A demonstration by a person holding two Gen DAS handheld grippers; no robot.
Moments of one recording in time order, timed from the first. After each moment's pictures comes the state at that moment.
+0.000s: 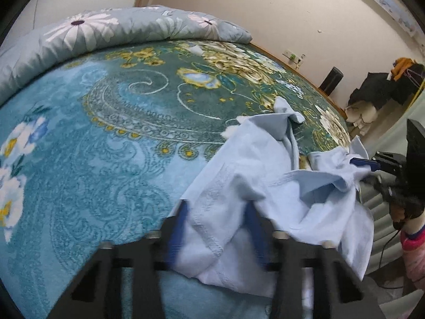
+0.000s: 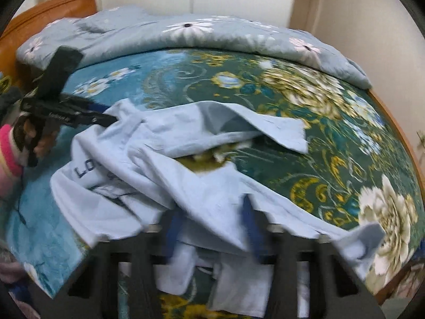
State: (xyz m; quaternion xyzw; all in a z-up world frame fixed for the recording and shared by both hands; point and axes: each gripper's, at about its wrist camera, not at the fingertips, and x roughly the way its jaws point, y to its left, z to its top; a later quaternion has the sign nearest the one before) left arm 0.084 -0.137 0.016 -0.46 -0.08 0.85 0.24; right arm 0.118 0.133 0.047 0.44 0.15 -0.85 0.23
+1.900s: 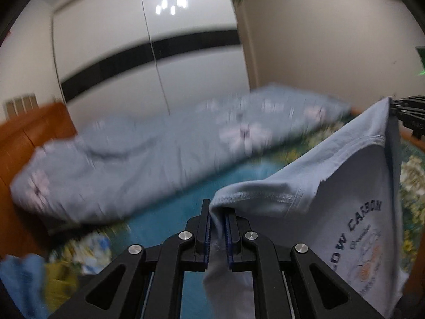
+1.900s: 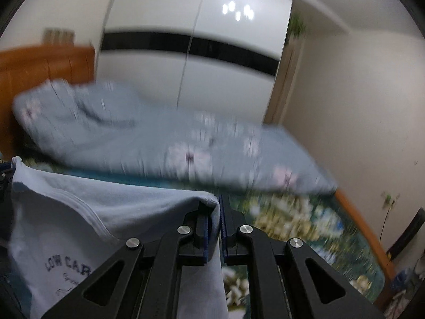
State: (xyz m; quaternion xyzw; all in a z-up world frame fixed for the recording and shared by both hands) left arm 0.199 -0.309 0.211 -0.32 0.05 0.94 -0.12; right arm 0.101 -0.075 0.246 0.26 0.17 -0.93 0.19
